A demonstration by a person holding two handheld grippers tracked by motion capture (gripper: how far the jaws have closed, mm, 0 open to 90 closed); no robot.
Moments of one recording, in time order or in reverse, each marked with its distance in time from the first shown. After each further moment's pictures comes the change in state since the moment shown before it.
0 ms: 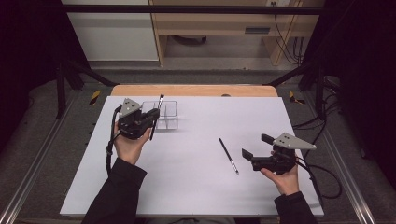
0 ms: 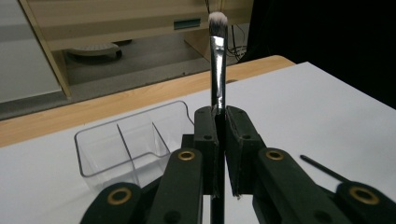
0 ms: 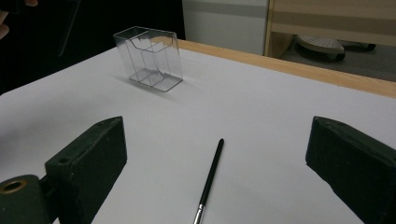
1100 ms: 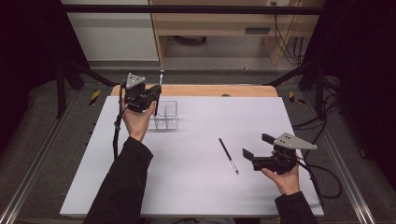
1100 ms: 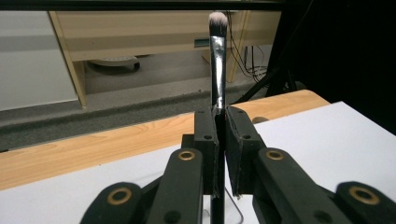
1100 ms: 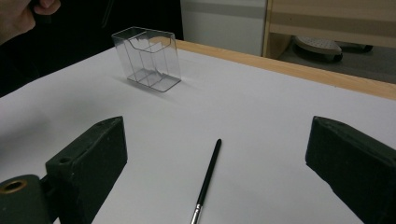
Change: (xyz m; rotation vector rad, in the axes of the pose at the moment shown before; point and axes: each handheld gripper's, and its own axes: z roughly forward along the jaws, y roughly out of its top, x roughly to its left) left arm 0.033 0.039 0.055 -0.048 0.071 -0.071; right arm 0.000 0.001 -0.001 -0.005 -0.008 0.003
